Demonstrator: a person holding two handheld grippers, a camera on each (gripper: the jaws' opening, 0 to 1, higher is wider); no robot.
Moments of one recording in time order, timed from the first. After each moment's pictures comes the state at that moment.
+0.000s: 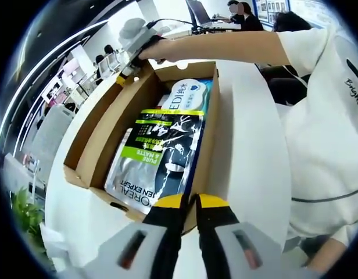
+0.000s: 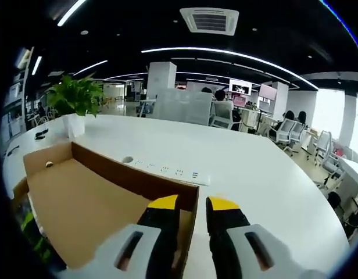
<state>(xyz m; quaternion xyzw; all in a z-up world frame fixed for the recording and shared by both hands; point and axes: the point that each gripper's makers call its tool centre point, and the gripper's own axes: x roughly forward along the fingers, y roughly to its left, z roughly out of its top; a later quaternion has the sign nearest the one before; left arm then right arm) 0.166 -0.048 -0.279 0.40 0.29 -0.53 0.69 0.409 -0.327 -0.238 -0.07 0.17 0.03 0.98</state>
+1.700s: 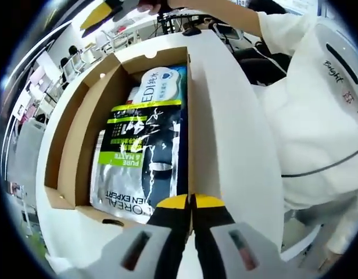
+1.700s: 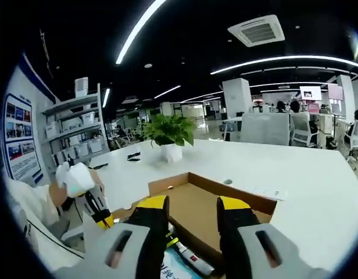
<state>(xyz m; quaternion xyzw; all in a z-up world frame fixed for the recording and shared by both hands) 0.160 -0.048 -0.292 0.45 0.32 -0.60 0.57 0.271 -0.233 -0.136 0.01 0.14 0.37 0.92</state>
